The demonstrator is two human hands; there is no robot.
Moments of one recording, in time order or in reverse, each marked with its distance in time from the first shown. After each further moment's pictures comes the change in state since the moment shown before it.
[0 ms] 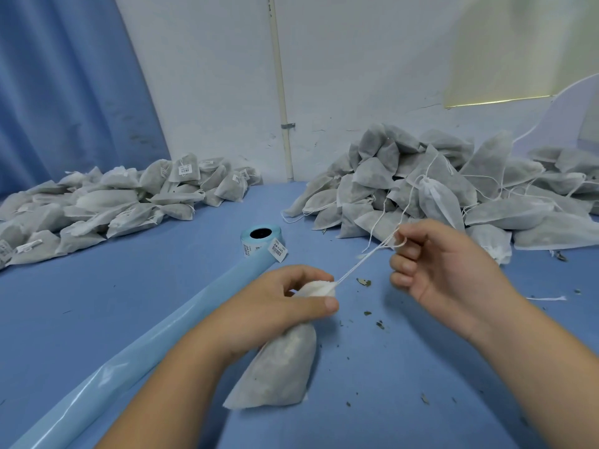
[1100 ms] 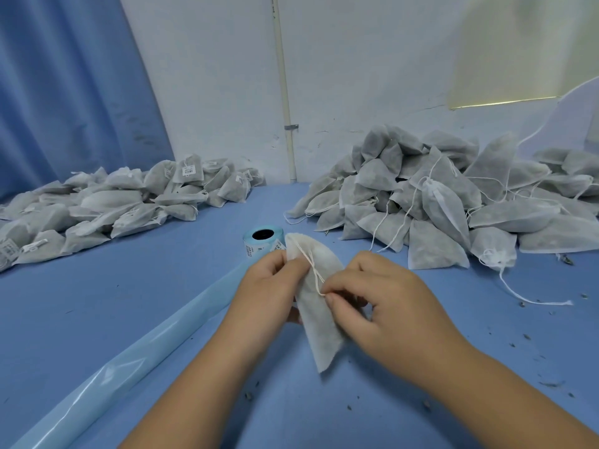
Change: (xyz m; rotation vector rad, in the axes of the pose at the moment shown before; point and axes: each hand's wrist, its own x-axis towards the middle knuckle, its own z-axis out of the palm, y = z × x) left_hand 0.013 0.001 0.019 -0.327 0.391 0.068; right_hand -0.026 0.042 0.022 -1.267 -0.173 -0.801
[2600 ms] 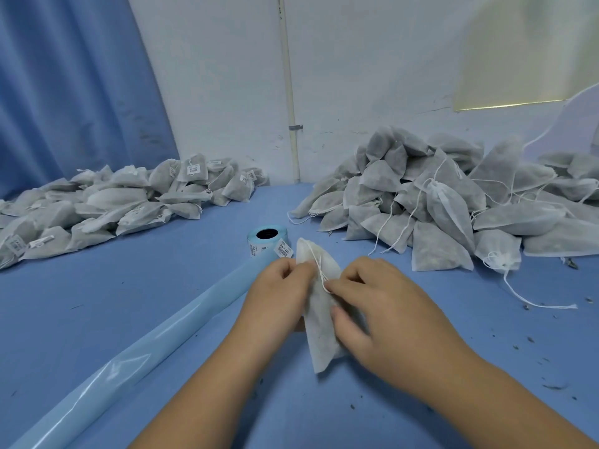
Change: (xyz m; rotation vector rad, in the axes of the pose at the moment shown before) left_hand 0.003 -0.008 0.004 0.076 0.080 -0.099; right_hand 0.000 -0.004 0.003 -0.298 -0.159 0.009
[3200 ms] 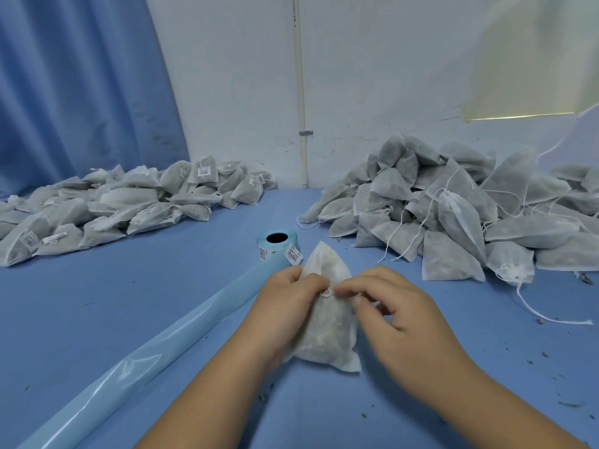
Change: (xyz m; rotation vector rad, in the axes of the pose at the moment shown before) left_hand 0.003 0.000 -0.009 -0.063 -0.085 -0.072; right_hand 0.000 0.000 0.012 0.599 0.136 0.193
